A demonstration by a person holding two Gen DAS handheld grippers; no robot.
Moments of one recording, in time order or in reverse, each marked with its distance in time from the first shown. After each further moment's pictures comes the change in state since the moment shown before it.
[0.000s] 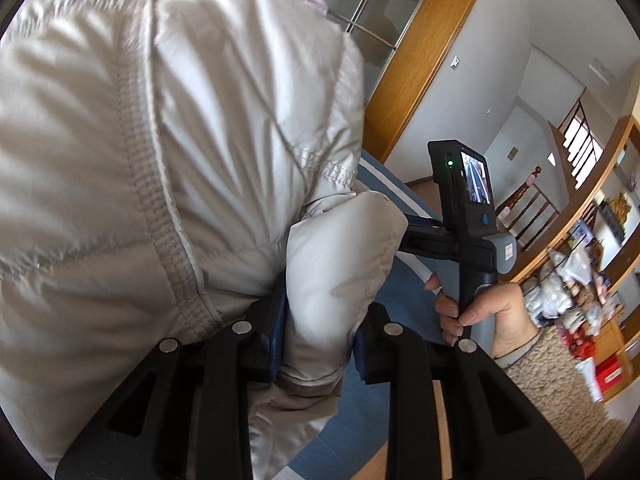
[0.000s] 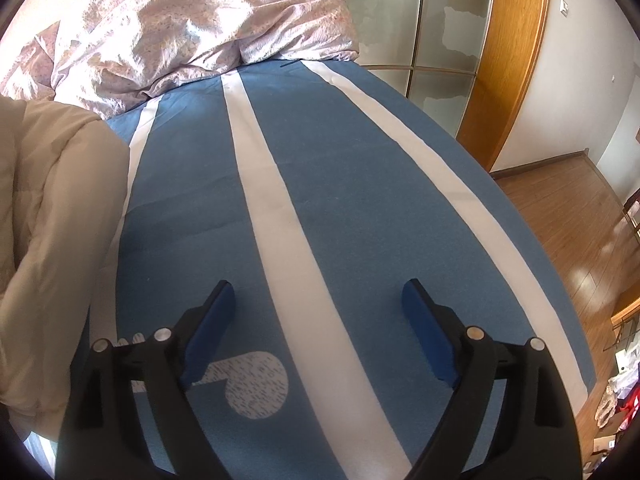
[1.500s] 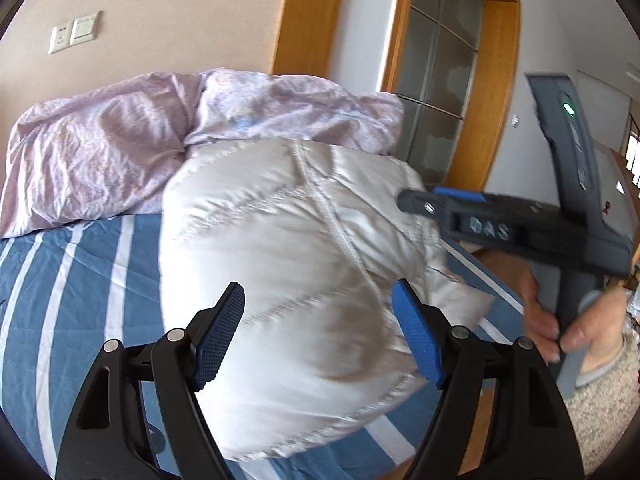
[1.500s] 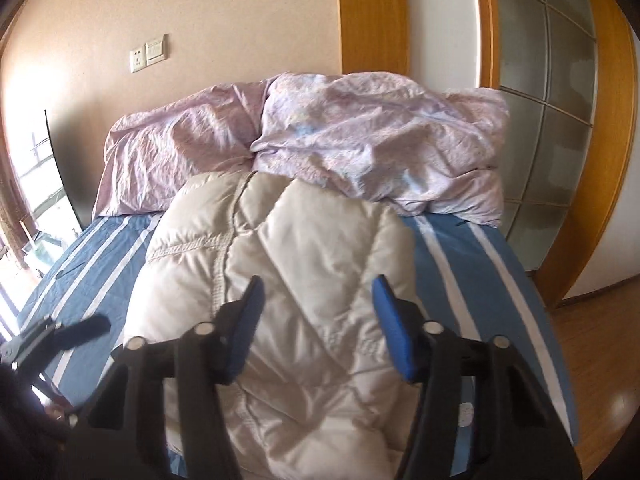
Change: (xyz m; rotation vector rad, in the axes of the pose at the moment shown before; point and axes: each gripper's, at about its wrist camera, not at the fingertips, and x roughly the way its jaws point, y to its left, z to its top) left arm -0.137 0.027 0.017 -0.016 -0.256 0.346; right arm -0.199 0.174 0.027 -0.274 -0.327 0.356
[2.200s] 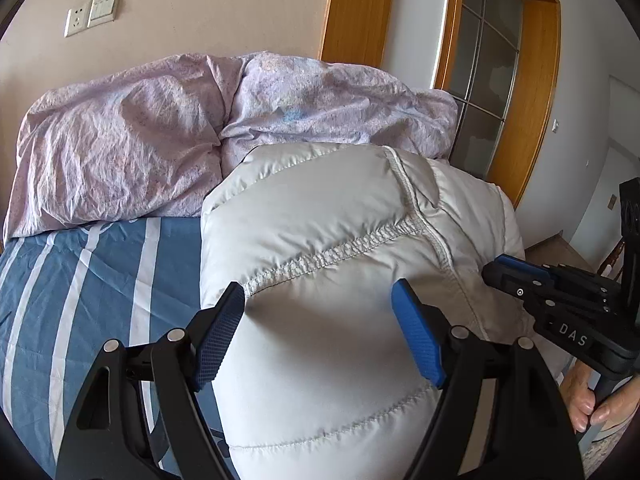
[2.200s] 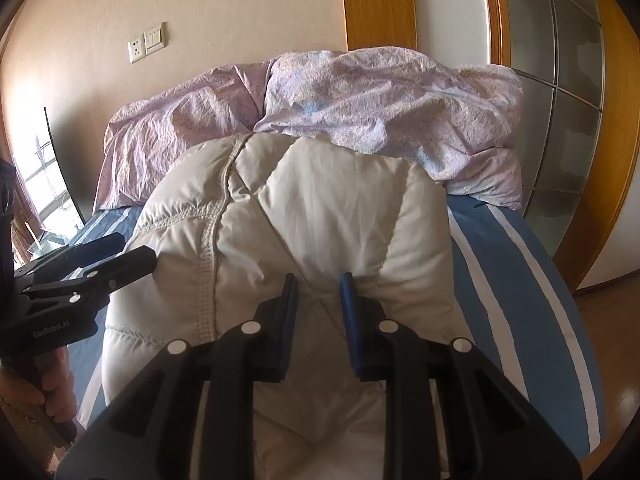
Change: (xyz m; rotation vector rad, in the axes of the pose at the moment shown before) left arm 0.059 0.048 0.027 -0.039 0.036 0.090; right arm 0.039 -0.001 -0.022 0.027 0.016 0.027
